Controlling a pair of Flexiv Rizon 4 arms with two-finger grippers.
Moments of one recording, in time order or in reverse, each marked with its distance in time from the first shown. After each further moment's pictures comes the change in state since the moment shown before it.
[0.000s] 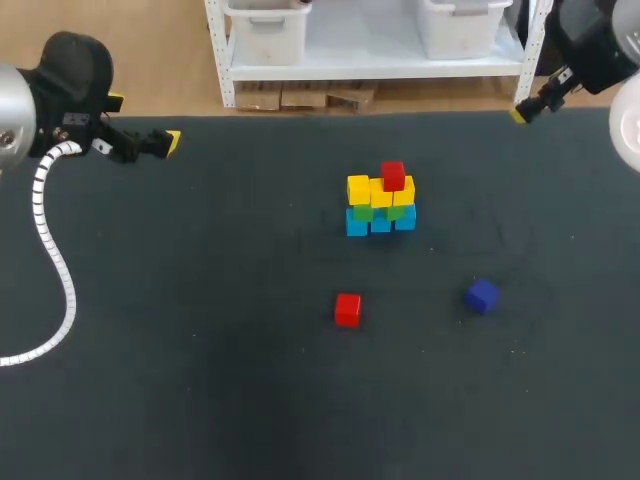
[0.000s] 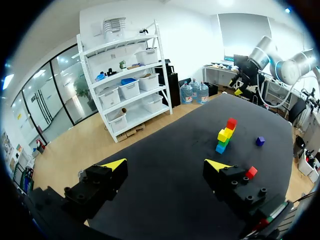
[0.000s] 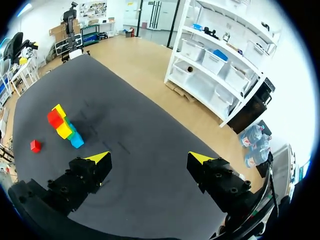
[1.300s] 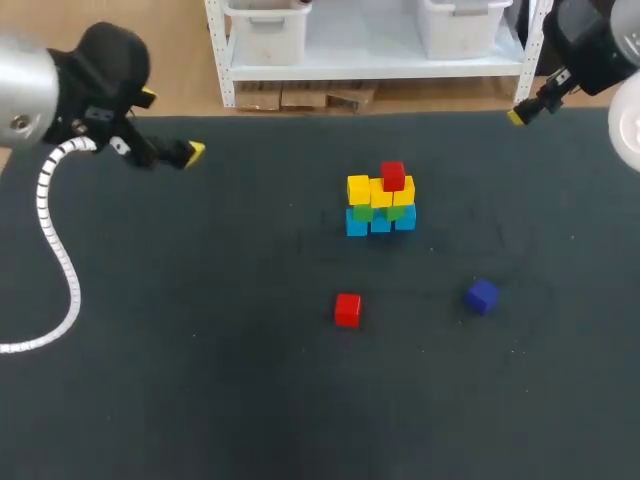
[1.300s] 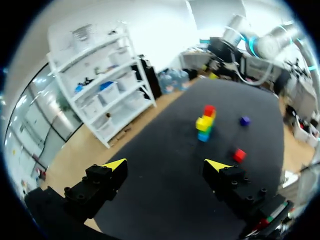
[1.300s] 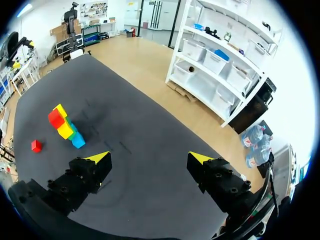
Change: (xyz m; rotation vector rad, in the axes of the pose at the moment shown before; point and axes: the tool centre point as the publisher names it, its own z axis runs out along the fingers) left arm -0.015 -0.049 -0.011 0.125 0.107 0.250; right arm 0.000 0.002 0.002 -0.010 0.002 -0.002
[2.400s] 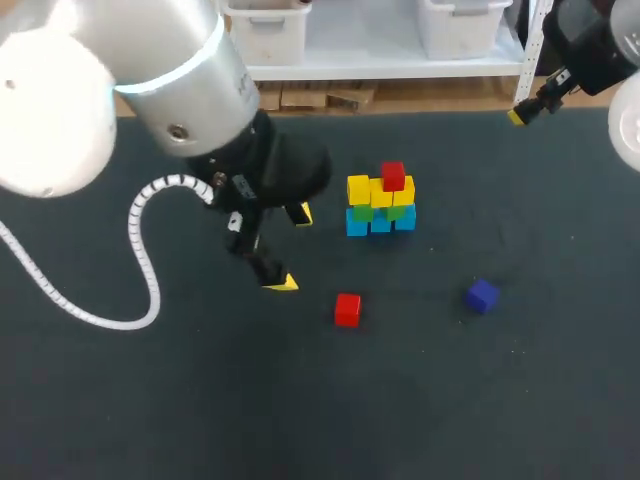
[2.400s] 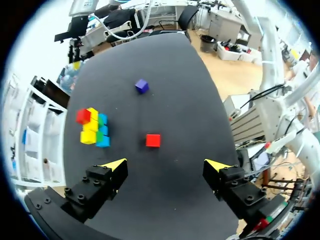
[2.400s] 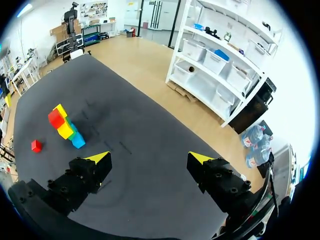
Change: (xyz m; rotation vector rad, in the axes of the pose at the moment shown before) left arm 0.001 -0.192 0.035 0.612 0.294 0.611; right arm 0.000 0.000 0.000 0.000 0.000 0.000
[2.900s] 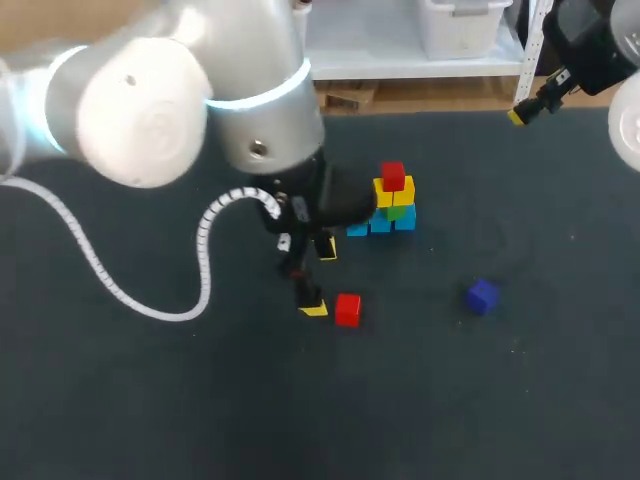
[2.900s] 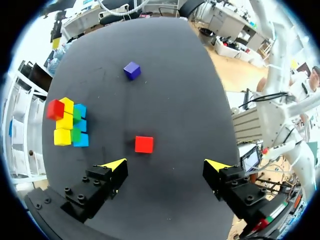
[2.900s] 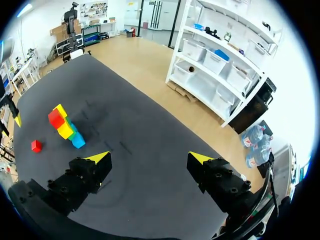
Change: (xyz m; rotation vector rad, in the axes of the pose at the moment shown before) left arm -0.009 0.007 0.062 0.097 0.130 -0.056; right arm 0.000 0.000 0.000 0.000 0.000 0.000
